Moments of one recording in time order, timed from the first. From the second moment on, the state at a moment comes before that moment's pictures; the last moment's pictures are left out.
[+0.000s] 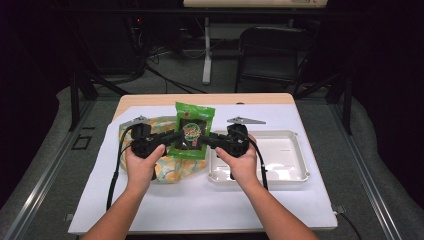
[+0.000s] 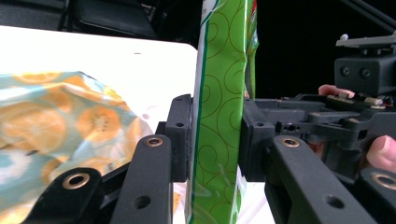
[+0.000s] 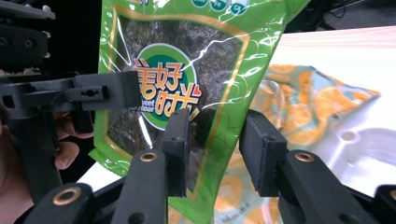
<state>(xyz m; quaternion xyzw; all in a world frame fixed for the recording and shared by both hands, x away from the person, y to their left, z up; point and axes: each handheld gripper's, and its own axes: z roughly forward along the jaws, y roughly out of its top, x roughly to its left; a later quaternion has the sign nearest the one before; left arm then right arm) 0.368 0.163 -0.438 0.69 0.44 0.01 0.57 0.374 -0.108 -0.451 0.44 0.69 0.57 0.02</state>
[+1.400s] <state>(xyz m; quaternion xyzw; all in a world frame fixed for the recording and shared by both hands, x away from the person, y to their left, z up) 0.393 0.078 -0.472 0.73 0.43 0.00 0.53 0.369 -0.183 -0.480 0.53 0.64 0.54 0.07</state>
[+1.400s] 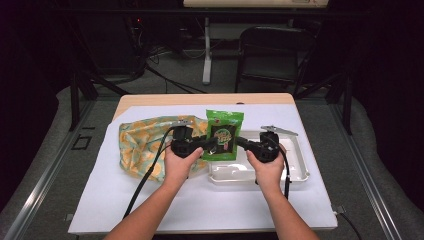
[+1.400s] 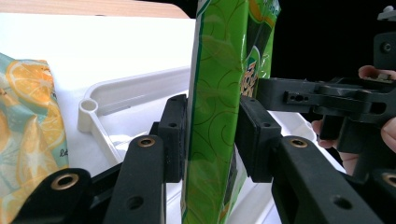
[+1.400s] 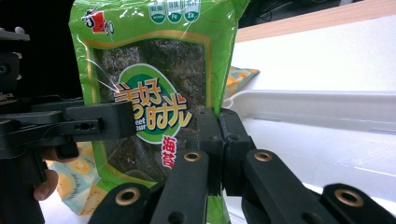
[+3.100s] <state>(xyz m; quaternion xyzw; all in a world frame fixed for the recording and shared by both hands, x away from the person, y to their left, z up) 0.431 0.030 -0.505 0.74 0.47 0.04 0.47 0.404 -0.198 -0.490 0.57 0.68 0.45 0.11</state>
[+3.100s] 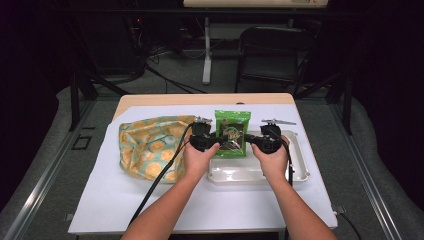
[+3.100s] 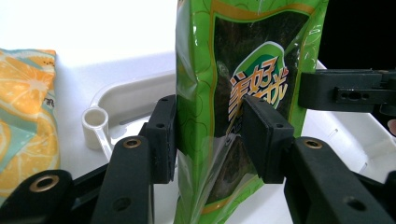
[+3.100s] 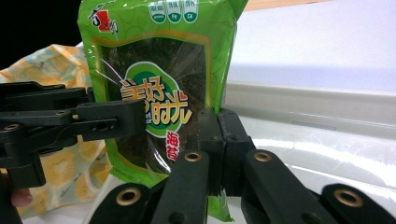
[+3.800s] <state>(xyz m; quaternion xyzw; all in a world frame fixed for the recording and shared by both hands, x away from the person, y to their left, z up) 0.448 0.026 -0.522 0.75 0.51 0.03 0.43 0.428 -0.197 -0.512 0.59 0.68 0.43 0.08</state>
